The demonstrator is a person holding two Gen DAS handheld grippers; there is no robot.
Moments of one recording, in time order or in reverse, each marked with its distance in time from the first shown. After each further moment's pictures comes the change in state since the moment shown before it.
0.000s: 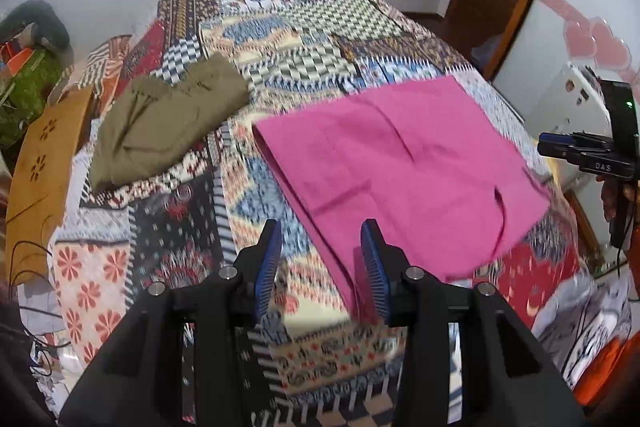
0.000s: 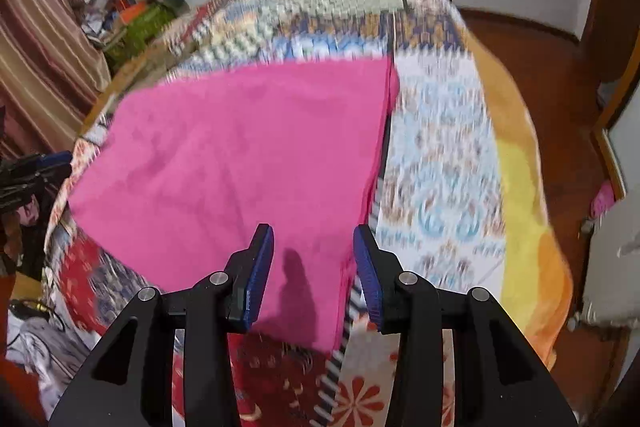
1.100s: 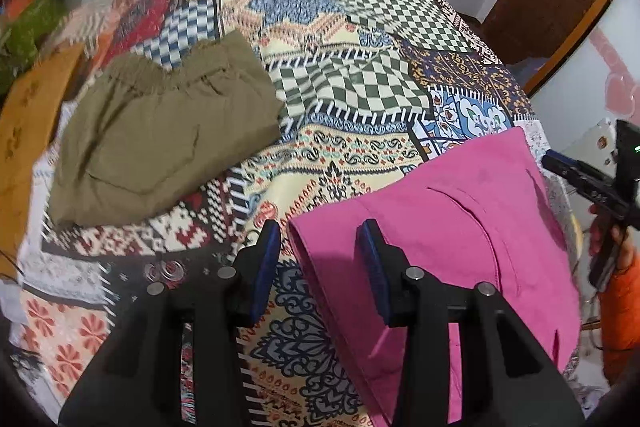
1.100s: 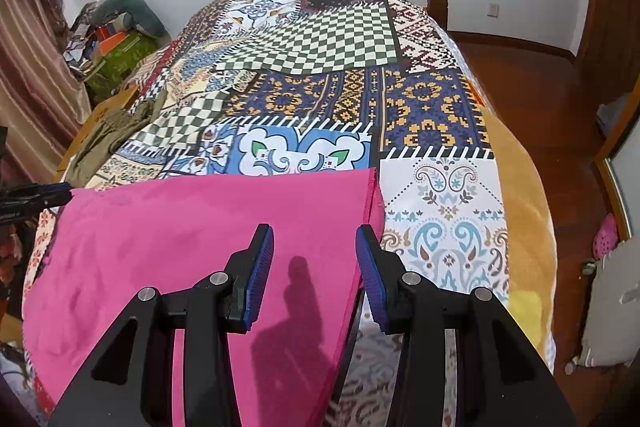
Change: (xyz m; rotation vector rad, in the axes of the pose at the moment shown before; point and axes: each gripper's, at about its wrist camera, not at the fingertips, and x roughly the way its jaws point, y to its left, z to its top) left arm 0.108 0.060 0.080 -0.186 0.138 -0.032; right arm 0.077 -0.039 0.087 0.033 -0.037 -0.026
